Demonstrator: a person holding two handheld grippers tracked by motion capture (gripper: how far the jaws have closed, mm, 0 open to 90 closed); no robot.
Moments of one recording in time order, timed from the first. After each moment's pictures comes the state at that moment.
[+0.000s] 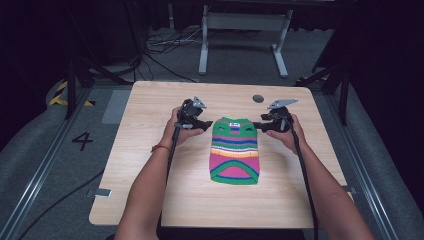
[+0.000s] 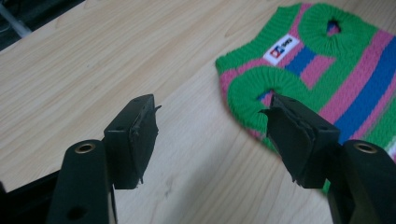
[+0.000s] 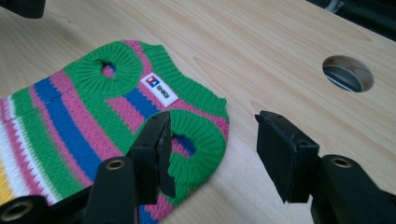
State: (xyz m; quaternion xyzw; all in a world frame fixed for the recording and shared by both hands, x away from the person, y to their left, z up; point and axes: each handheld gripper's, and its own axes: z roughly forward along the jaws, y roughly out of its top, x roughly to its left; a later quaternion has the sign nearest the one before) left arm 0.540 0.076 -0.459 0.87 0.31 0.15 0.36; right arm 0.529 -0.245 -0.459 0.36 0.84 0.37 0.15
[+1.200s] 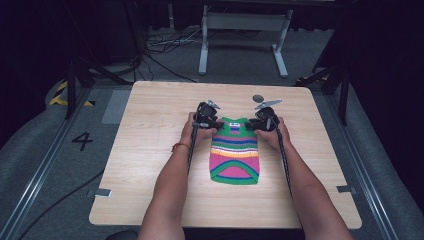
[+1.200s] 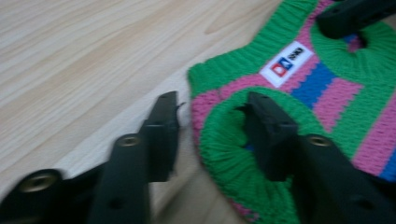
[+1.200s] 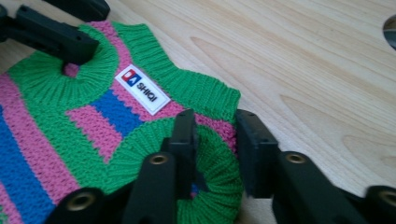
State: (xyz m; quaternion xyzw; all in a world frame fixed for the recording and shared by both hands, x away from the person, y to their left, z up) left arm 0.562 0.035 -0.500 0.87 0.34 0.07 0.35; right arm 0.556 -0.219 -0.500 0.40 0.84 0.35 0.11
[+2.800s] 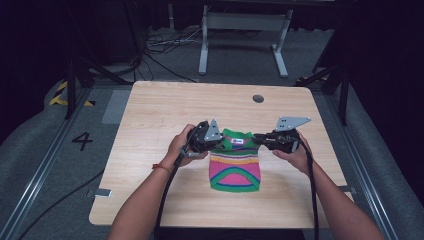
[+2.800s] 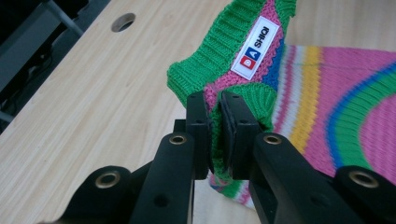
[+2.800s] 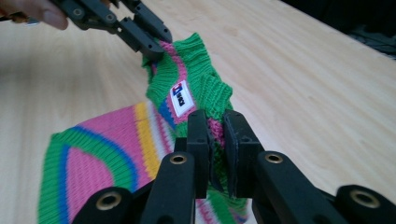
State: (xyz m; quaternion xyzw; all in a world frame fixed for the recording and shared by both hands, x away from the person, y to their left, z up) left arm 0.428 0.053 -0.435 0.91 0.11 0.20 0.36; right arm 0.438 -0.245 -0.434 0.21 0.85 0.48 0.10
